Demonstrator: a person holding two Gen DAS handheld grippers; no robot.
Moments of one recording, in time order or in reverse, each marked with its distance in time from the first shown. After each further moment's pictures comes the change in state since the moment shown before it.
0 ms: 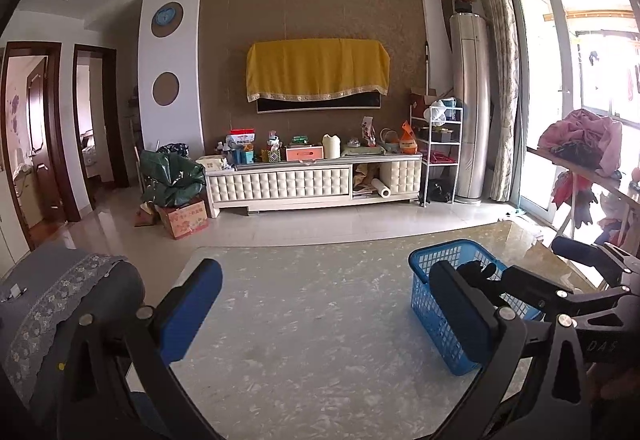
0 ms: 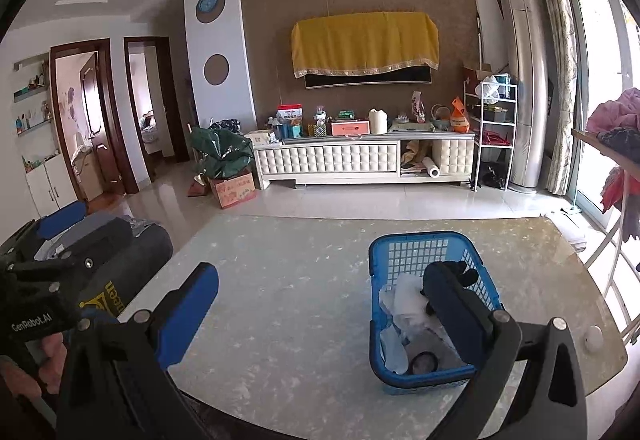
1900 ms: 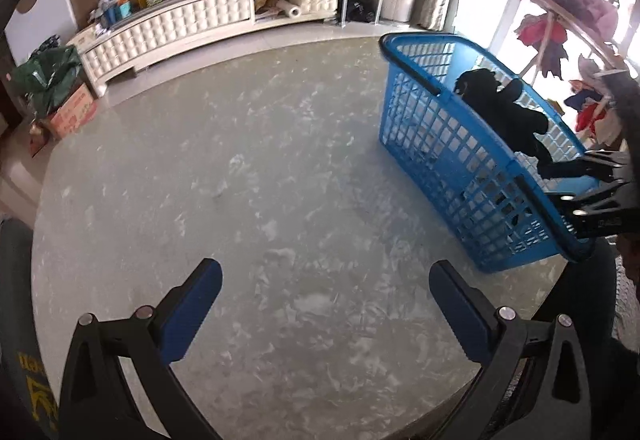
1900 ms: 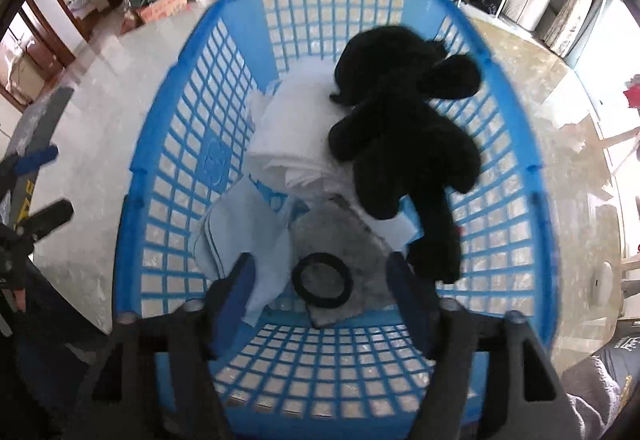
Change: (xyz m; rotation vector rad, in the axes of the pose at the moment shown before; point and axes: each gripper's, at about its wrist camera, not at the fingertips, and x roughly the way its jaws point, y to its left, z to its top) left arm 0.240 -0.023 -0.100 0.160 0.671 -0.338; right arm 0.126 -0.090 -0.075 0.043 0.779 -0.133
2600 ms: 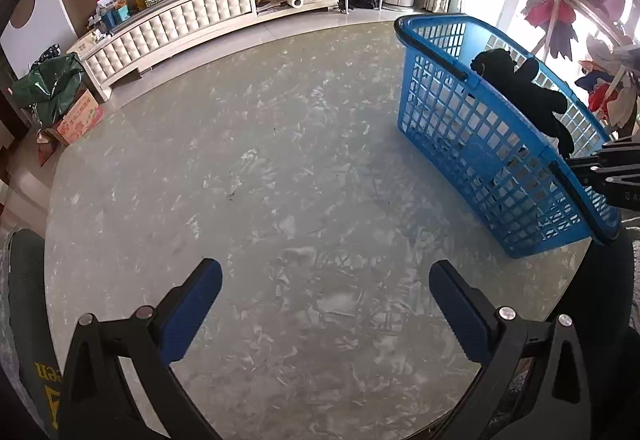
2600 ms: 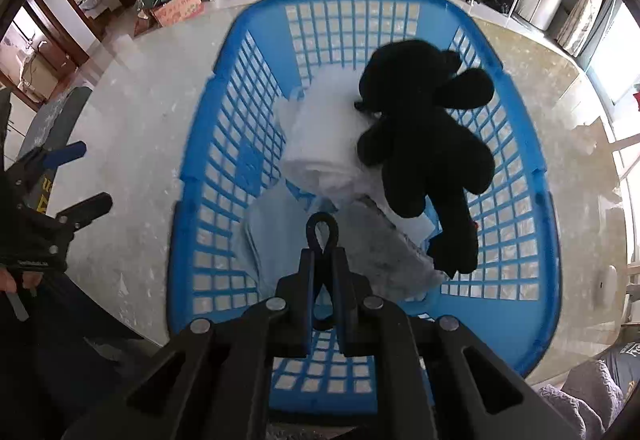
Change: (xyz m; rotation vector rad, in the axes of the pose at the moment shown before) left arm 0.014 0.009 0.006 0.058 0.047 0.037; right arm -0.017 -0.030 0.010 -0.020 0.026 0.059
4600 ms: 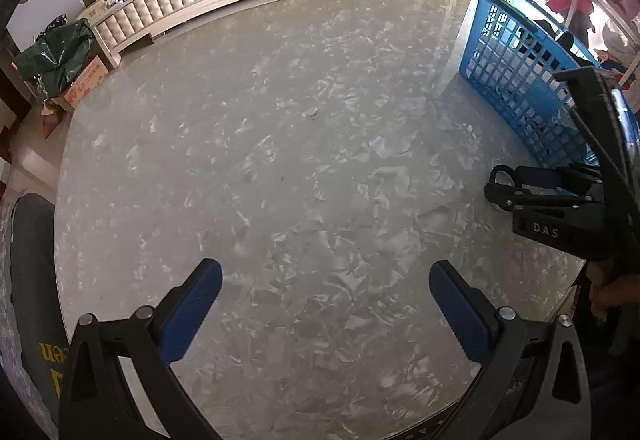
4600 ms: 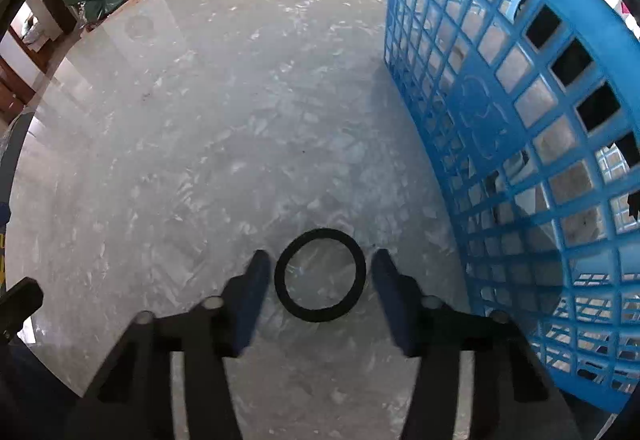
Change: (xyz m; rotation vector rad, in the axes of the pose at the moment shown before) left arm 0.011 0.084 -0.051 -0.026 0.107 0.005; right arm 0.096 0.075 0.047 0.188 0.005 -0.147
